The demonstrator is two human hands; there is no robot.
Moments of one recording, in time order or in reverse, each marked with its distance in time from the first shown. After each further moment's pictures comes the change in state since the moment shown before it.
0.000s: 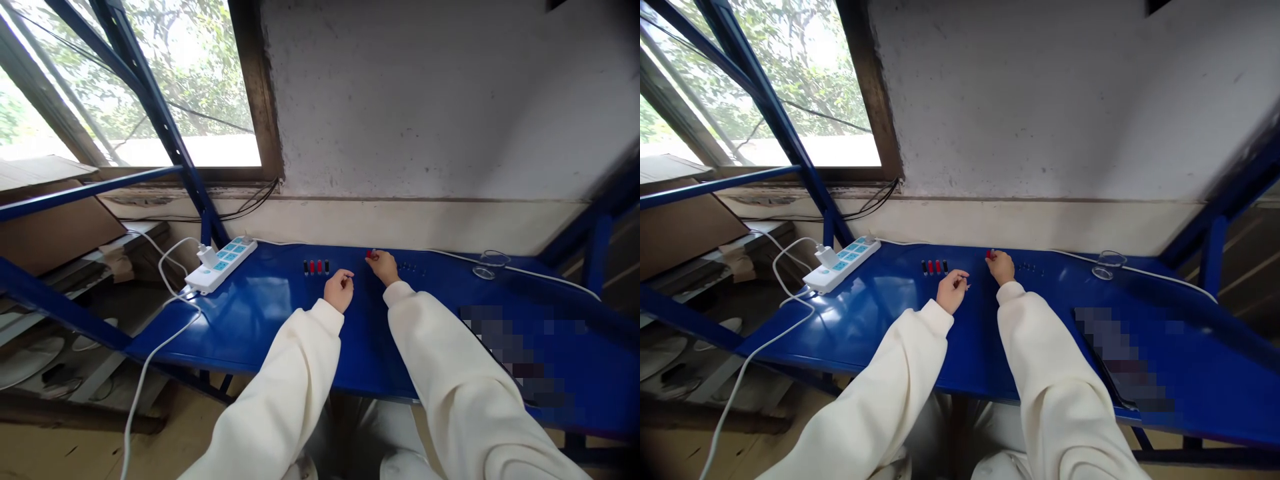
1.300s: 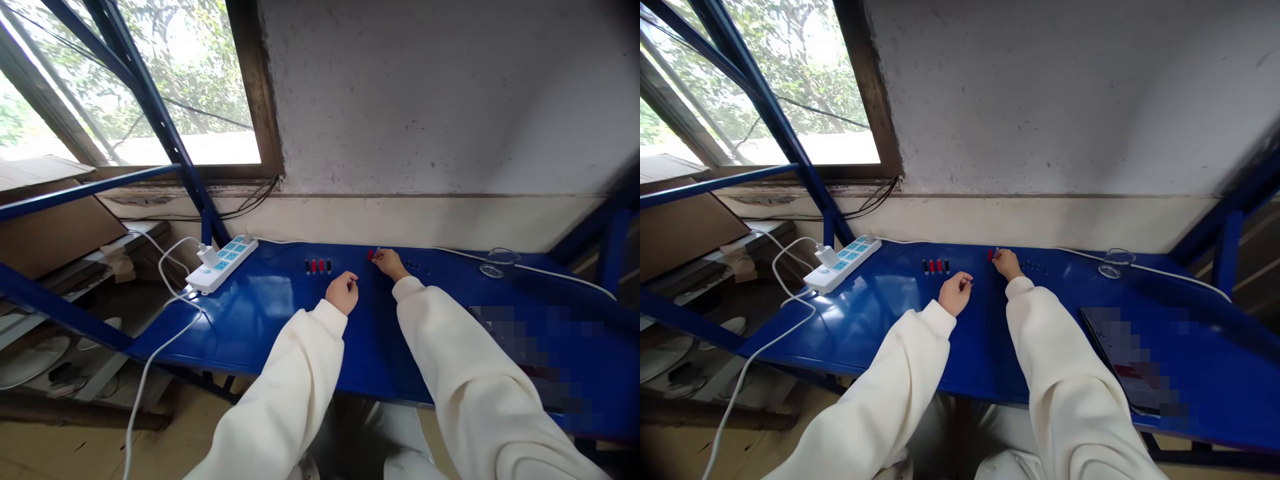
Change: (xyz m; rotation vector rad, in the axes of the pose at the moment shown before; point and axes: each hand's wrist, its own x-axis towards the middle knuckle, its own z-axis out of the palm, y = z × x) left_hand -0.004 0.011 -0.005 0.371 -0.087 0.003; right_hand 0.020 0.012 0.000 -0.103 -0.207 0.015
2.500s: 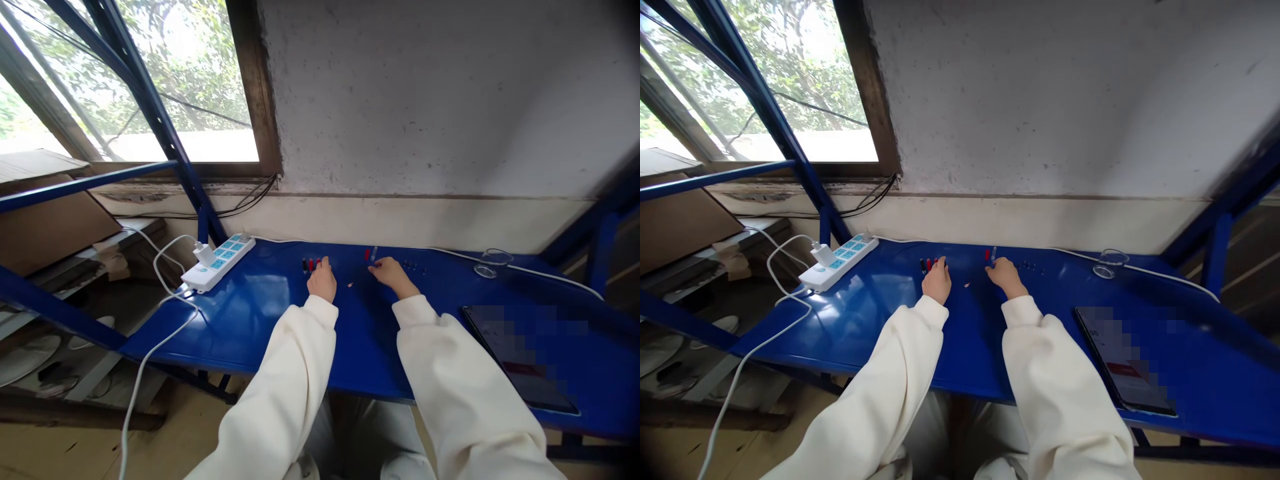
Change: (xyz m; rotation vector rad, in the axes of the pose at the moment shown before) left_hand 0.019 -0.012 -0.020 0.372 0.129 -0.164; right_hand -0.056 -0.023 -0.026 0.006 -0.079 0.069
